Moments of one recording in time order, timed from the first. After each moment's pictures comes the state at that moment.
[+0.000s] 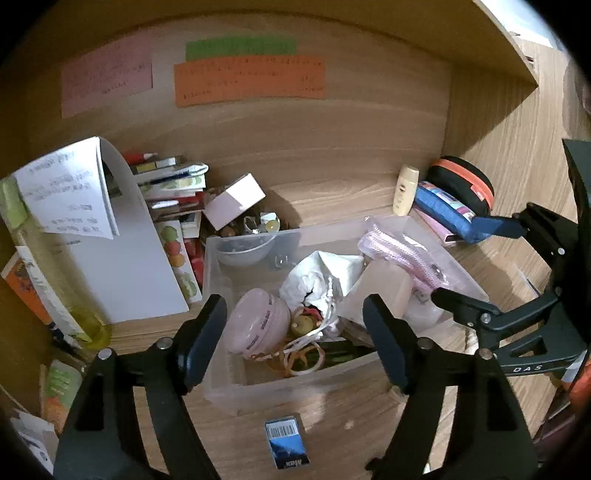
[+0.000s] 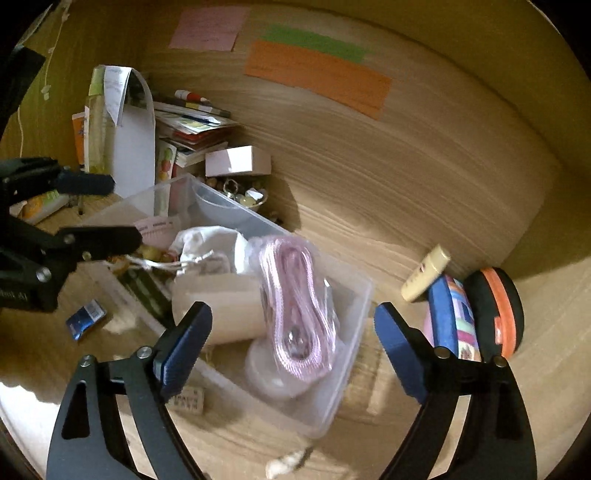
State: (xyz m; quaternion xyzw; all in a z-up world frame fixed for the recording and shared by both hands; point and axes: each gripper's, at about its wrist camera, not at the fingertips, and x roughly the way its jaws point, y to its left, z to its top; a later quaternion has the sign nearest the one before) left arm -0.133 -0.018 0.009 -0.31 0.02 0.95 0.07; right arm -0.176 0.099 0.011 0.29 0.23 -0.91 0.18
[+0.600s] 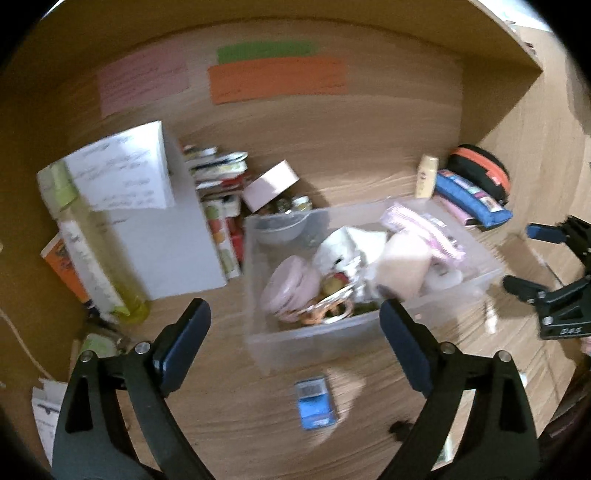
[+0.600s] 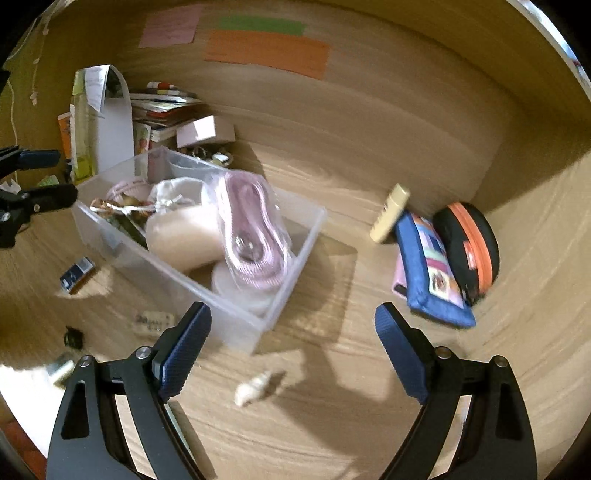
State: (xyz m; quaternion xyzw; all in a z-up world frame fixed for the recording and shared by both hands) left arm -0.098 -0.030 0.002 -0.31 0.04 0.95 0.01; right arm -0.141 0.160 -0.005 0.32 0.19 -0.92 0.14
